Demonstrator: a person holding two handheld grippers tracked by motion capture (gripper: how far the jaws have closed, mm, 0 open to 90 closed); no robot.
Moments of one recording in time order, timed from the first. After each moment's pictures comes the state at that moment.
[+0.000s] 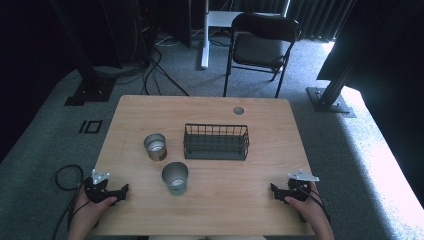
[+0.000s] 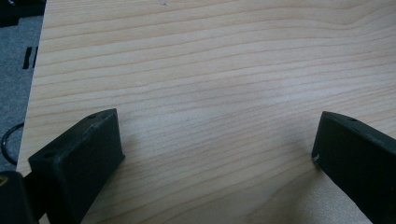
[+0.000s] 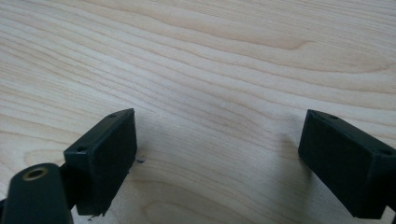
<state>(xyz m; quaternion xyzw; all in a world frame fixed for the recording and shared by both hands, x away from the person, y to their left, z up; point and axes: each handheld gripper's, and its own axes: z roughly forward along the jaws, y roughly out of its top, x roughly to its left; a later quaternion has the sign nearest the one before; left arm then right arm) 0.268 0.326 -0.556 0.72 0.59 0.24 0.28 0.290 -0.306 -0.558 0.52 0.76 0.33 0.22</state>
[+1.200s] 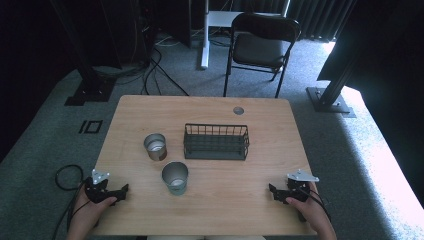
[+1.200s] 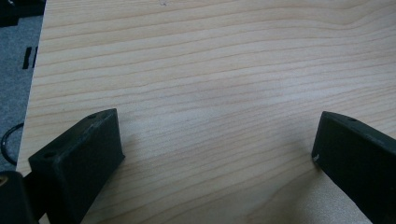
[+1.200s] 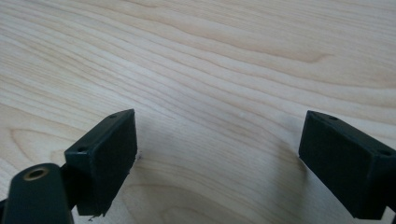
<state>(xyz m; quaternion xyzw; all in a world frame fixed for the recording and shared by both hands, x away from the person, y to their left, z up) 0.268 0.326 -0.556 0.72 0.59 0.24 0.28 0.289 -0.304 -0.557 0.50 0.77 0.35 0.21</state>
